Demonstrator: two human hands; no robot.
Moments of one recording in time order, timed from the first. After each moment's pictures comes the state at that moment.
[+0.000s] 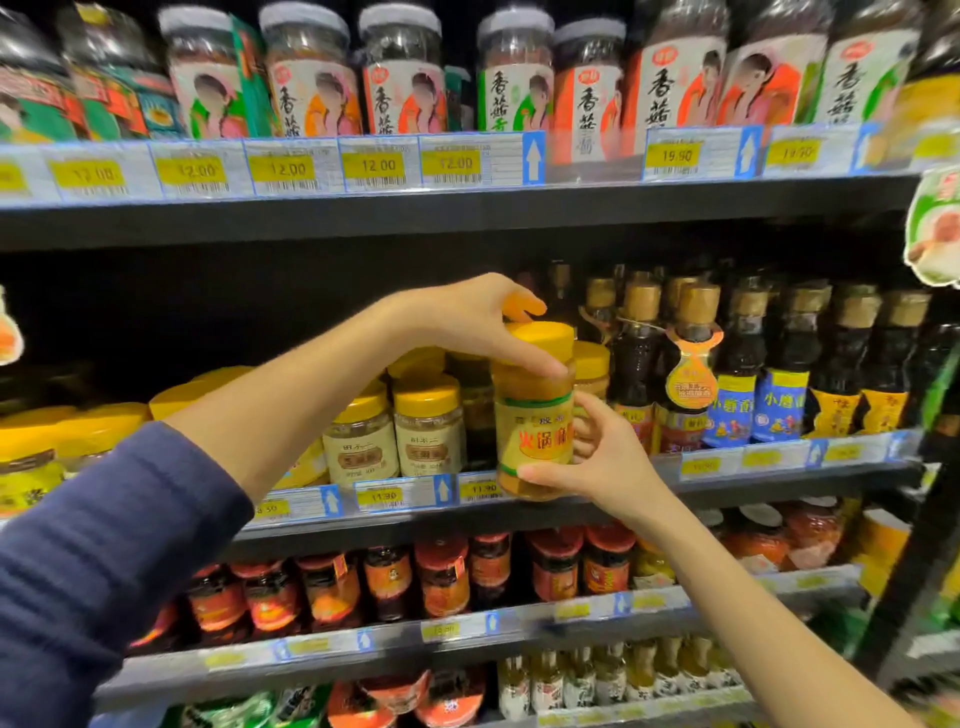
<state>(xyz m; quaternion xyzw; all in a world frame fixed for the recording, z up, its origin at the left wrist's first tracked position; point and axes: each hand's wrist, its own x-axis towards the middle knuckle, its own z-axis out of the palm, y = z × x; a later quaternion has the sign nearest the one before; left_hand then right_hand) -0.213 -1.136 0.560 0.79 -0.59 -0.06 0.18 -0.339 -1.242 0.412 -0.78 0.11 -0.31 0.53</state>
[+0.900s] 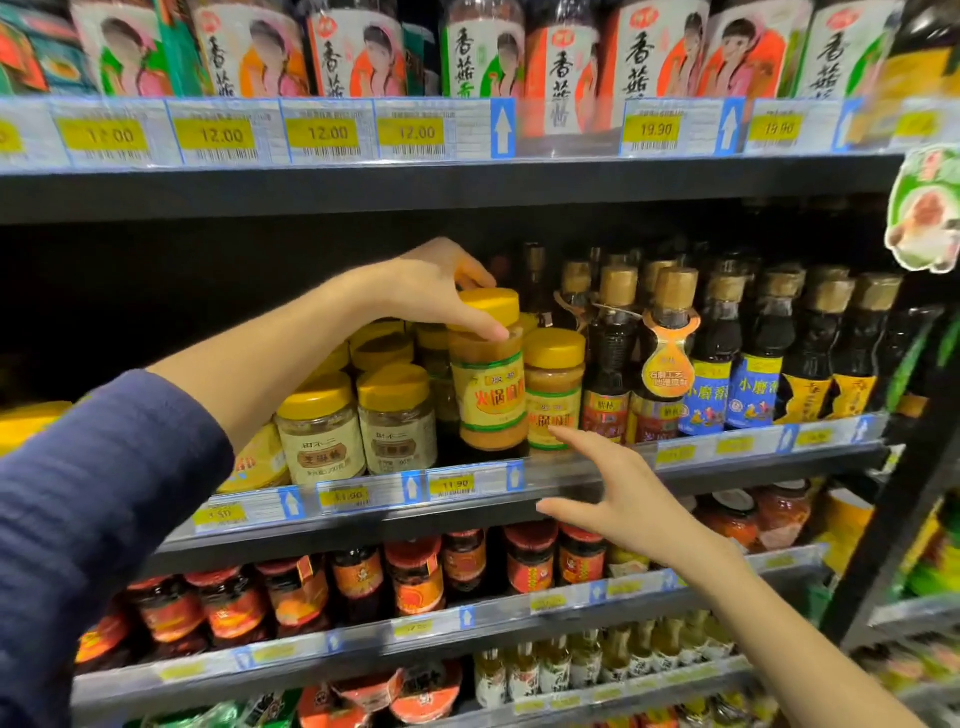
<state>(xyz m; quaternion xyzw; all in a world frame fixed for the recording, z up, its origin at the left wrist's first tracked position) -0.176 -1.158 0.561 0.81 -0.56 0.00 0.17 -0.370 -1.262 0.389 -0.93 0.14 -0.22 0.25</state>
